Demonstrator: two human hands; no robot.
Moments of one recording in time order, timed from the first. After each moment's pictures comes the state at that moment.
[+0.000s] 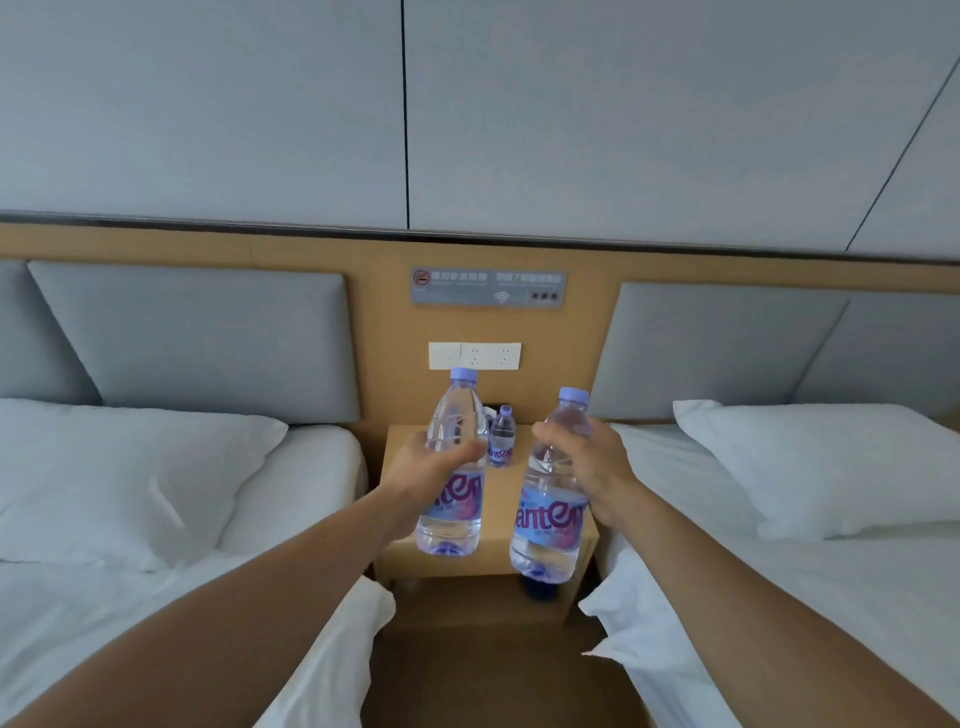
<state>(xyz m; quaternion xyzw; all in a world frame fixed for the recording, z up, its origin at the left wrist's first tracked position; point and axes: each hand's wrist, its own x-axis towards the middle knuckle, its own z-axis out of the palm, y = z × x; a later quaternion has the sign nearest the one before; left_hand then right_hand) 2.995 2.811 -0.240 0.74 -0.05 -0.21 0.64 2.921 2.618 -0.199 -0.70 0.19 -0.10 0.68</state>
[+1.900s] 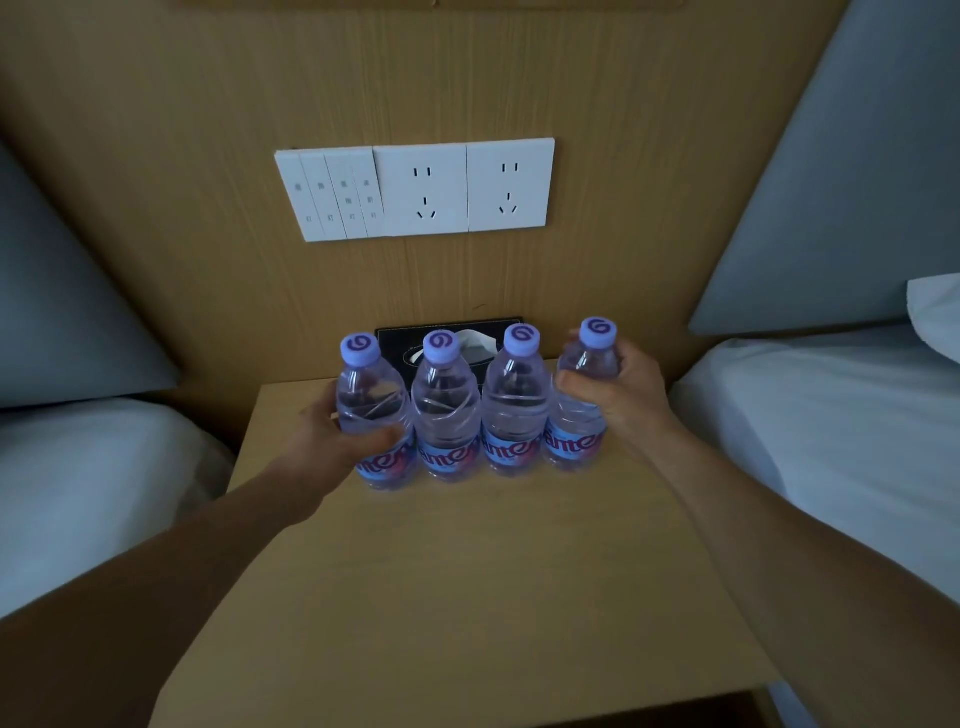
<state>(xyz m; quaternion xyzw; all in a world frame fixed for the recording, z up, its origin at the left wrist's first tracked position) 3.434 2.681 -0.643 0.79 -0.07 -0.13 0.59 3.361 2.386 -0.626 -0.74 0.16 -0.17 0.63</state>
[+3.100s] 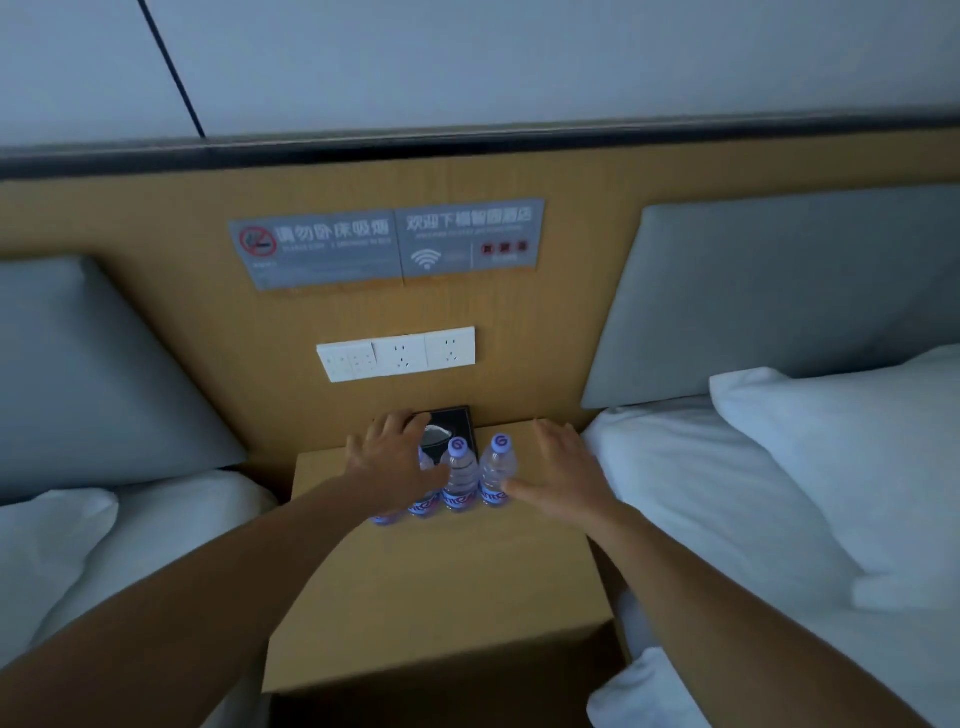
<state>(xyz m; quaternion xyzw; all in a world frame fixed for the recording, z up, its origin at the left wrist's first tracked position) 3.344 2.604 -0.364 0.96 -0.24 -0.15 0.05 3.246 2.397 -0.400 -0.95 0.17 0.08 0.26</state>
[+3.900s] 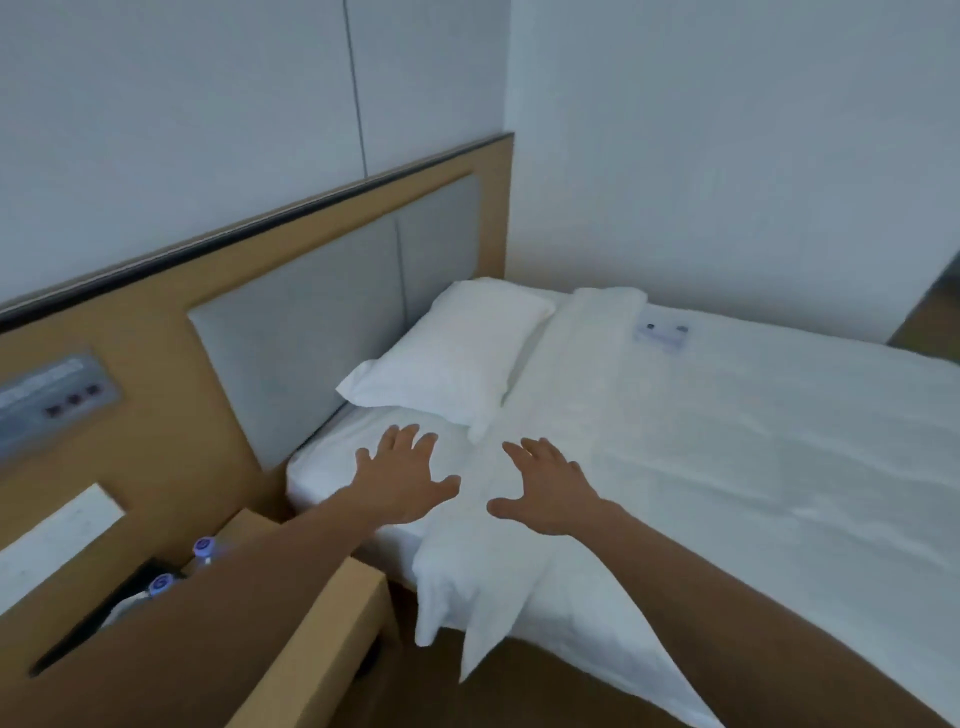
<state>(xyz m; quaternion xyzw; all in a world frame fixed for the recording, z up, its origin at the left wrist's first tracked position) 3.074 2.478 -0.244 0.73 -0.67 -0.14 -0.01 2.868 2.451 -0.255 -0.81 0.56 0.01 0.18</state>
